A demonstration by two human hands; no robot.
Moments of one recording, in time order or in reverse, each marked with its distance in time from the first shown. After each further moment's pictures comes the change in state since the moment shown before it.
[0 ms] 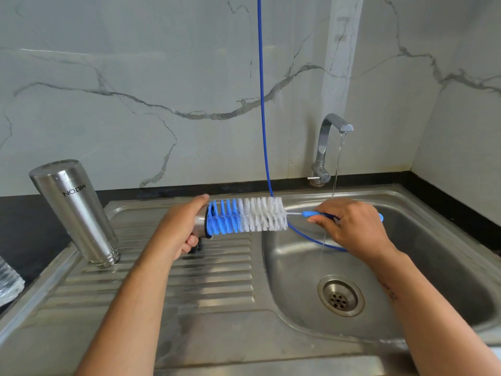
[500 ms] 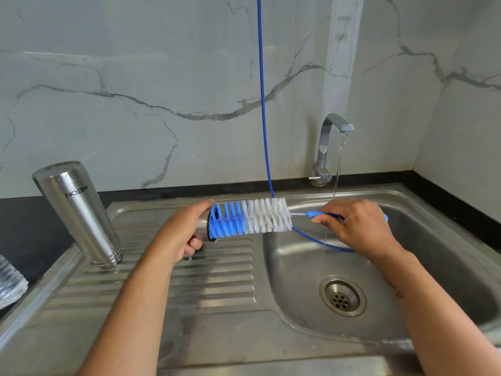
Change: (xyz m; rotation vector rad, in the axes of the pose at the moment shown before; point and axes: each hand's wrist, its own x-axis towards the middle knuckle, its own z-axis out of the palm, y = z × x) left_hand -0.002 0.000 0.002 0.023 -0.073 -0.043; right_hand 0.000 0.008 -0.002 0.026 -0.032 0.024
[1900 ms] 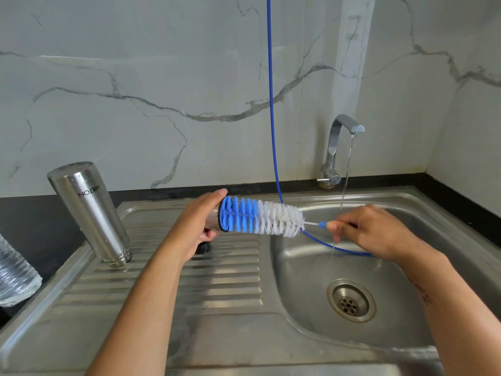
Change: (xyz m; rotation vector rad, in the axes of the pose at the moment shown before) left_hand 0.001 -0.003 0.007 -0.165 -0.112 0.272; right_hand 0.005 -0.008 -0.027 0.133 -0.466 0.204
